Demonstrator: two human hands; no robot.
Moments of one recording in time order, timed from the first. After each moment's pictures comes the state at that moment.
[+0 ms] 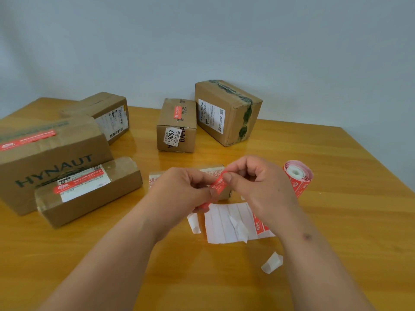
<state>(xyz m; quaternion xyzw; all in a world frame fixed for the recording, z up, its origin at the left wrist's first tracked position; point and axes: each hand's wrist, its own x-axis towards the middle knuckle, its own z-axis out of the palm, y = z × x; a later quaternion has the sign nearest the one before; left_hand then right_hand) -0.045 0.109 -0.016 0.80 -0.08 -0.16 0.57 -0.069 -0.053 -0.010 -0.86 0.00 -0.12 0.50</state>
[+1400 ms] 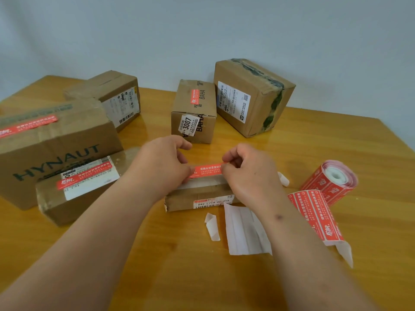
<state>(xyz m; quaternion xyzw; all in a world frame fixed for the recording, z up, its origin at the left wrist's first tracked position) 0.029 0.145 -0.031 0.92 -0.03 -0.06 0.38 0.004 -0.020 -0.046 -0.93 0.05 -0.08 0.36</state>
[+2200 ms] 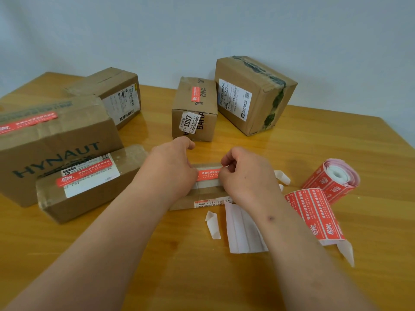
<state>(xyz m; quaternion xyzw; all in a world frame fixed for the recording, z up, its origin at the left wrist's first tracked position) 0.033 0.134 -0.049 0.95 -0.02 -0.03 0.30 0.005 -0.012 -0.047 -0.96 0.04 -0.05 0.26</state>
